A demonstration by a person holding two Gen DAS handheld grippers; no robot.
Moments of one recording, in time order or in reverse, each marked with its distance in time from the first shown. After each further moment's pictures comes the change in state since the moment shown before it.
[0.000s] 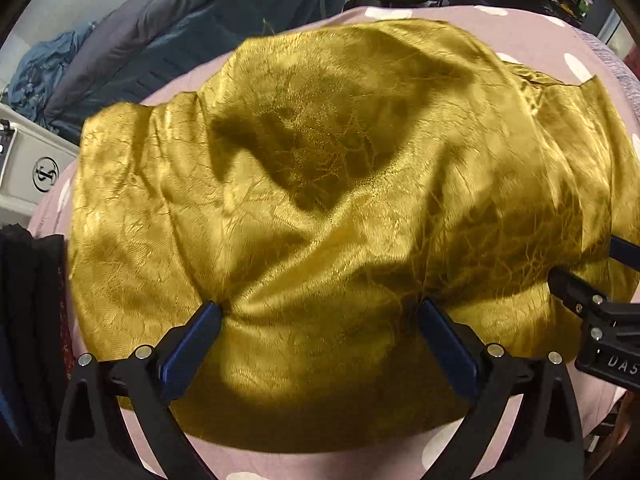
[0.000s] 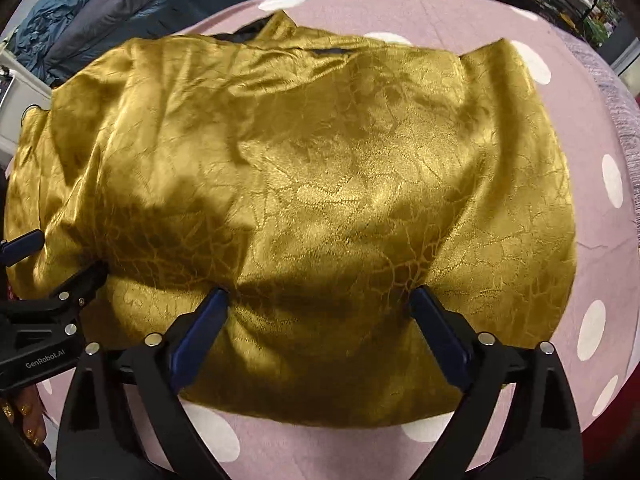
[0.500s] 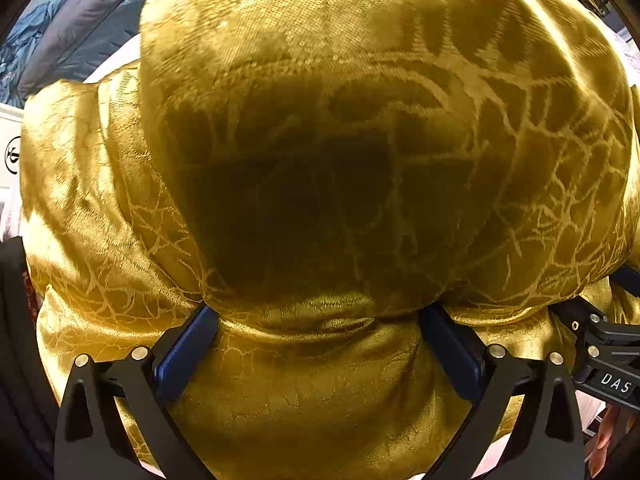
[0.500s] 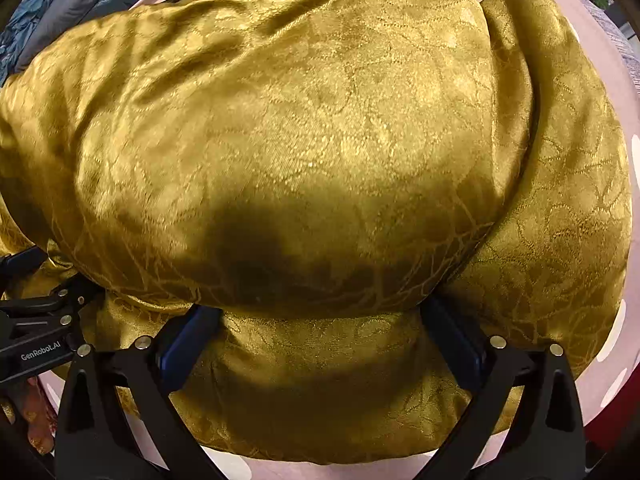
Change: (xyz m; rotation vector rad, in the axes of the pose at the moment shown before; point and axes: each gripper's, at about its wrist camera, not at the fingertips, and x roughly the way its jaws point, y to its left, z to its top) left arm 0.060 0.018 0.055 -0.014 0.170 -0.062; right arm 0.043 -0.004 0.046 0.069 0.130 -0.002
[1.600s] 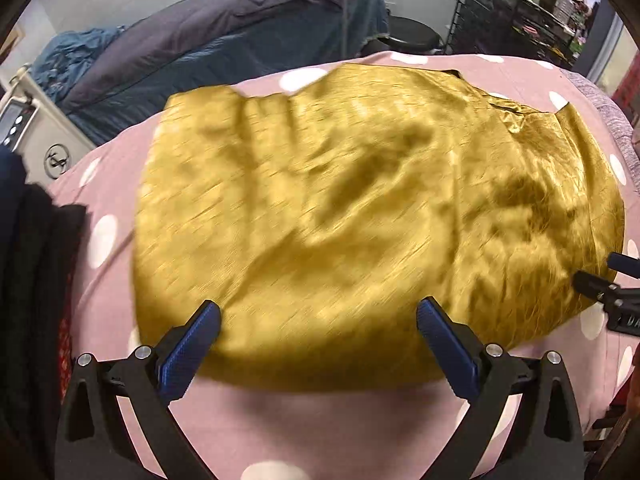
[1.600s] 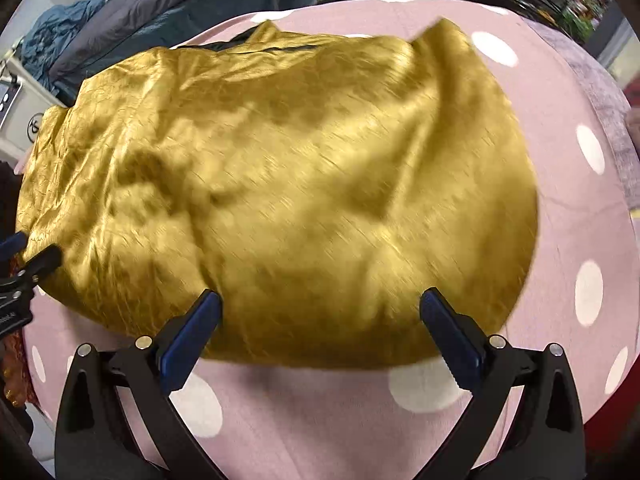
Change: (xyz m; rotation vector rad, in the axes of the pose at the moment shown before) left arm -0.086 0.036 -0.187 -0.057 -0.378 0.028; right arm -0.091 -0.013 -0.159 -0.012 -0.248 0.022
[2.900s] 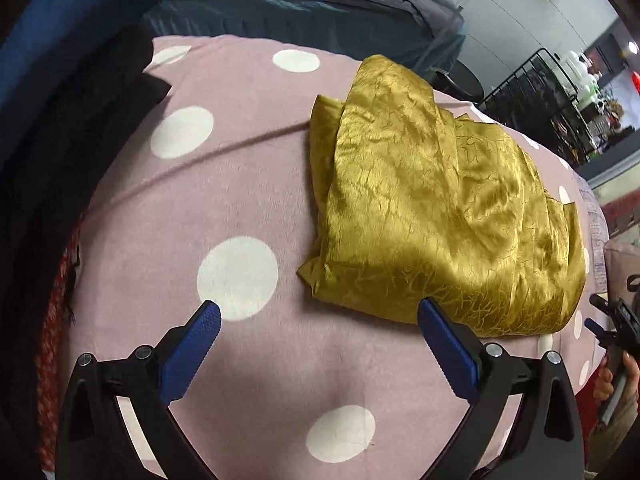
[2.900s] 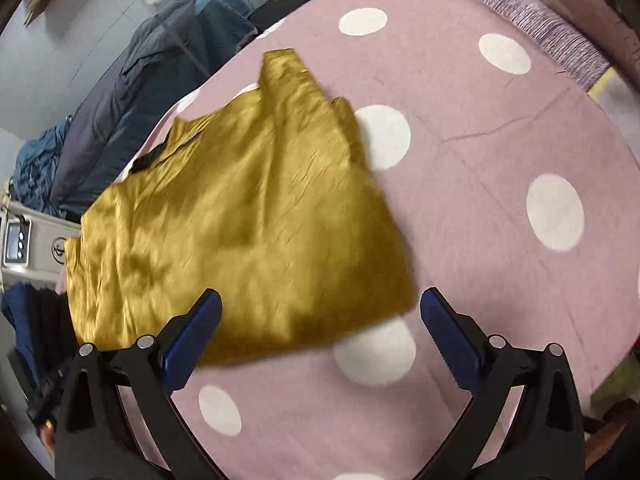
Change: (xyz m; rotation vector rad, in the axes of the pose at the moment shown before) left arm -0.022 0.146 -0.040 -0.379 0.061 -0.217; right arm -0.017 -0.127 0.026 0.373 -0.027 0.203
